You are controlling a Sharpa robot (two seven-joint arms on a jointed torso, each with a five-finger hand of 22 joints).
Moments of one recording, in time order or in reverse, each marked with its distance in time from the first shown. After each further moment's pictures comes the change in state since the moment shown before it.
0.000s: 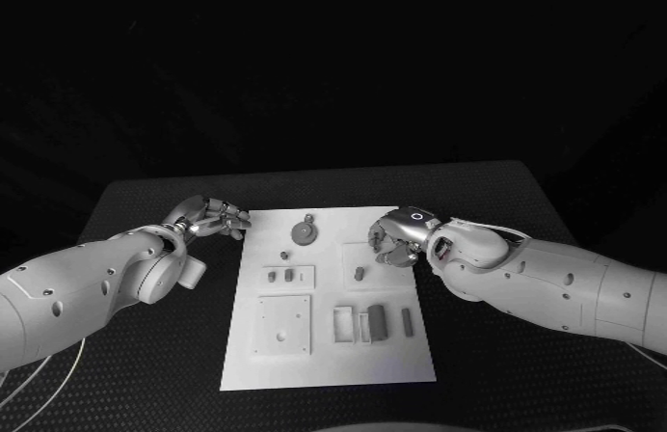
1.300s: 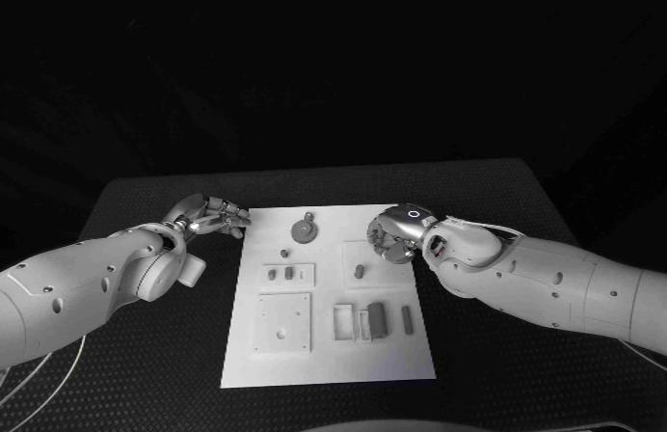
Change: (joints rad) left arm 0.000 0.001 0.000 -0.006 0.007 0.012 -0.002; left_hand -0.005 0.005 -0.008 -0.003 0.000 -0.007 0.000 0.000 0.000 -0.004 0.003 0.000 -0.003 0.004 0.004 -0.012 0.005 -0.007 0.000 0.000 -0.008 -0.004; right arm -0.007 0.033 0.003 -0.039 -0.041 -0.005 -0.032; right_hand 0.010 0.010 0.199 0.047 -0.001 0.031 -0.004 0.010 -0.028 0.154 -0.030 -0.048 -0.025 0.056 -0.030 0.056 0.033 -0.001 0.064 -0.022 0.026 0.026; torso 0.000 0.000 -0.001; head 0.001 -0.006
